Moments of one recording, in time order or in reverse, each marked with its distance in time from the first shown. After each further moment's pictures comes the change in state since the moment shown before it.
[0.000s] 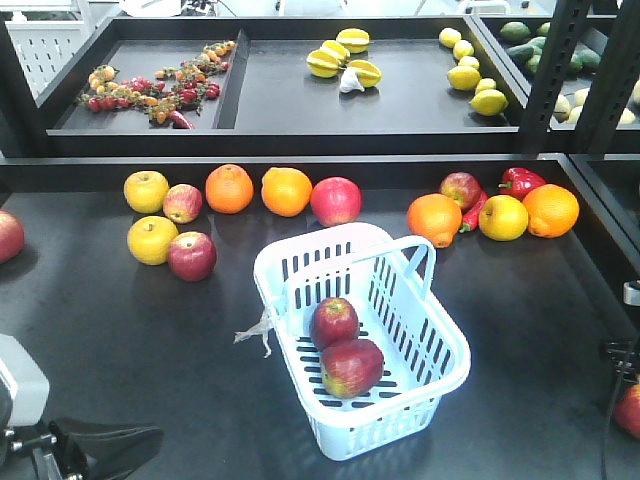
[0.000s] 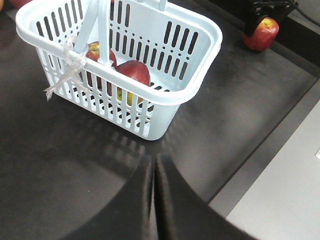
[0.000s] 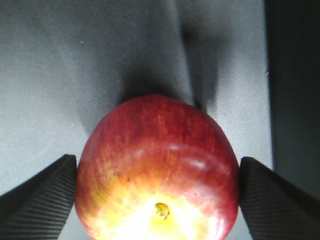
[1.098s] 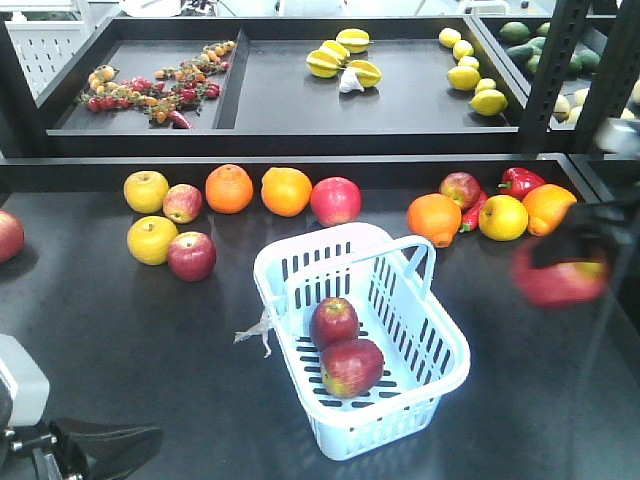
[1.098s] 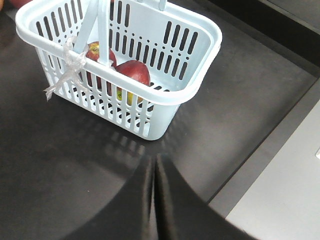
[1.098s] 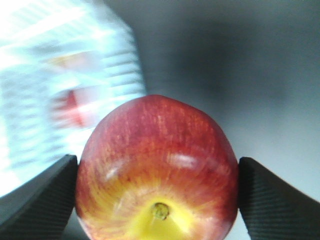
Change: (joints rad) left arm 0.000 0.000 0.000 0.000 0.000 0.000; right arm 0.207 -0.548 -0.001 0.651 0.261 -0.412
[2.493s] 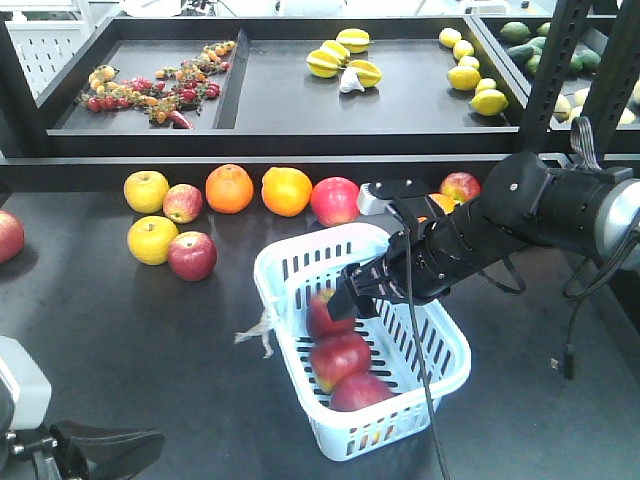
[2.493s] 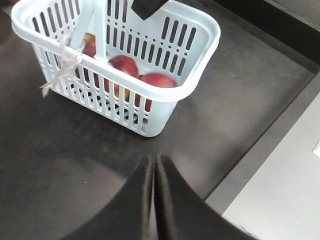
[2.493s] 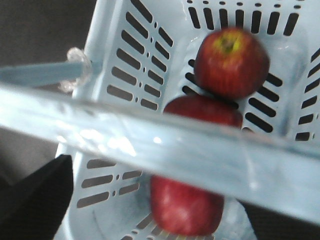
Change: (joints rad) left arm 0.000 0.000 0.000 0.000 0.016 0.000; right arm 0.505 0.237 0.002 0.052 -0.348 -0.040
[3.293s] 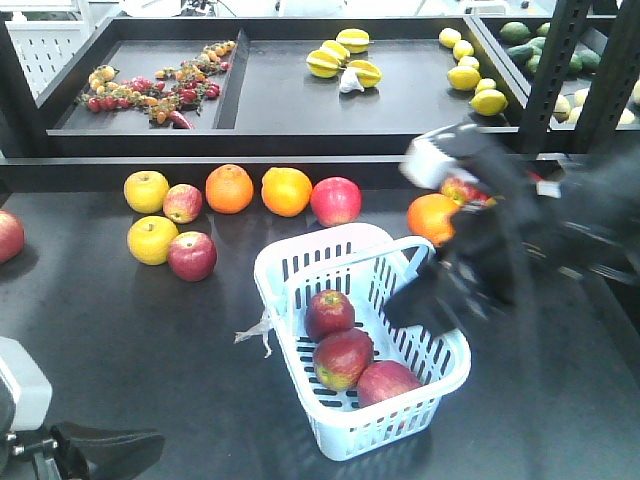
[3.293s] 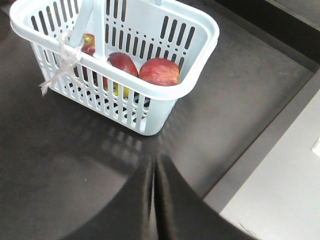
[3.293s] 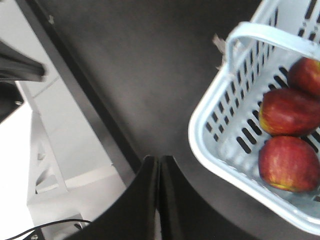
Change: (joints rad) left arm 0.000 0.000 0.000 0.000 0.011 0.000; right arm 0.000 -0.503 0.081 0.057 0.377 -0.138
